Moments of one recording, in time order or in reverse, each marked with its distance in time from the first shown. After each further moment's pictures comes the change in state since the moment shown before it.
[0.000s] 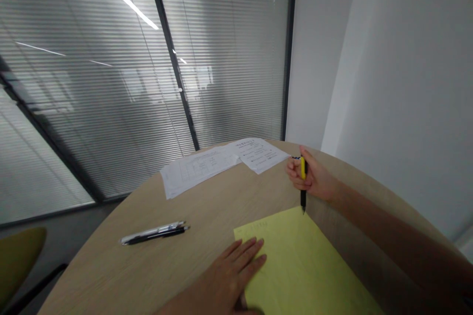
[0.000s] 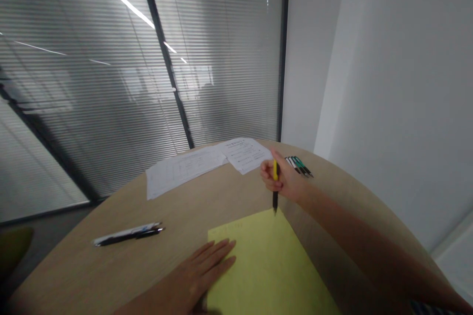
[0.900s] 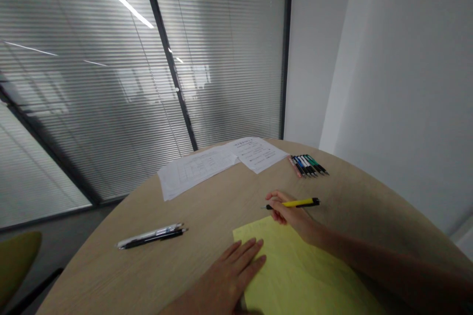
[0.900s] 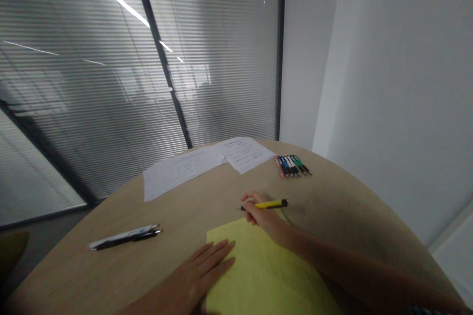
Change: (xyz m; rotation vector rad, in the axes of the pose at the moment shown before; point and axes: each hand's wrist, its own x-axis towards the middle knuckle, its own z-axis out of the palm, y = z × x) left_hand -0.002 0.001 -0.001 -0.008 0.036 0.005; right_hand -0.010 0.100 0.013 -0.532 0.319 -0.036
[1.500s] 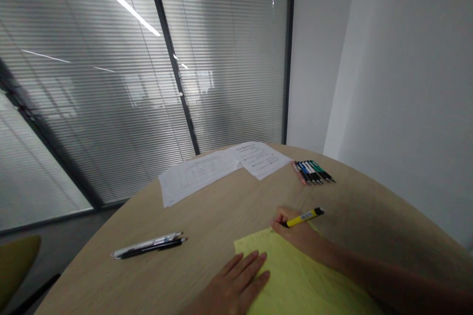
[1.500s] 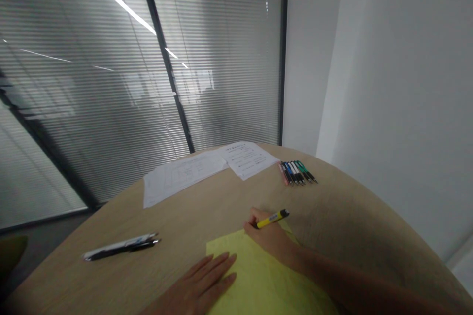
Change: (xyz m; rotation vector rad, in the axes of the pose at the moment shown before) left_hand 0.001 -0.010 0.011 0.045 0.032 0.058; right_hand 0.005 0.023 -0.001 -0.317 0.129 -0.286
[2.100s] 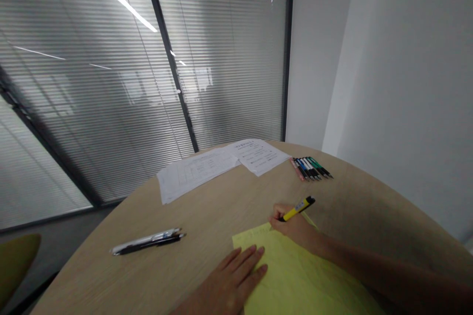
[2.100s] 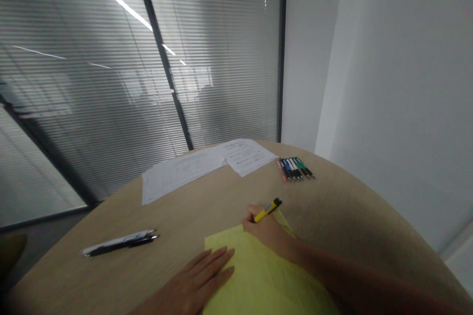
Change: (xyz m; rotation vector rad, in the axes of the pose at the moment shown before) left_hand -0.001 0.008 -0.011 0.068 0.054 0.001; right_hand 0.002 0.001 0.002 -0.128 -0.064 0.057
